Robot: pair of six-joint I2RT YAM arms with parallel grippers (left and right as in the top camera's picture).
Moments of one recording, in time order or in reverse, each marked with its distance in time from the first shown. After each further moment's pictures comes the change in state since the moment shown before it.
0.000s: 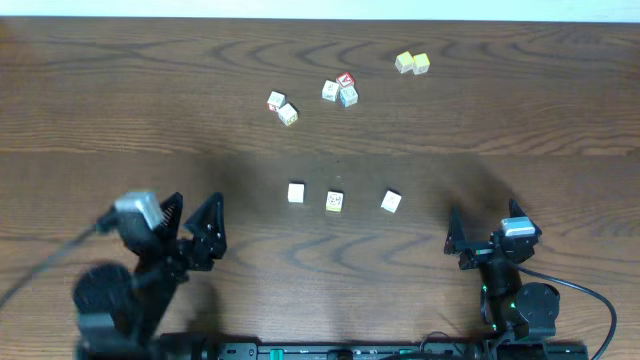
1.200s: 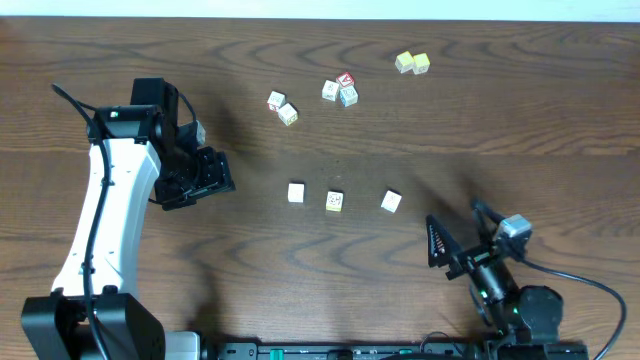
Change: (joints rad) left arm -0.001 1.122 0.589 -0.656 -0.072 0.164; right arm 0.000 0.001 -0.001 0.144 -0.353 0.438
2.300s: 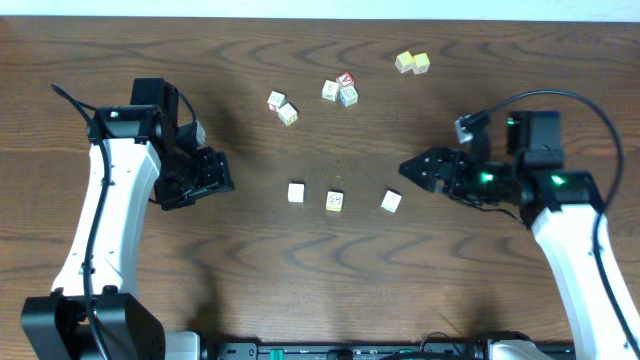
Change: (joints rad) left arm 0.000 0.000 0.000 0.000 -0.004 0.000; right arm 0.034 1.318 1.044 -0.917 -0.300 -0.046
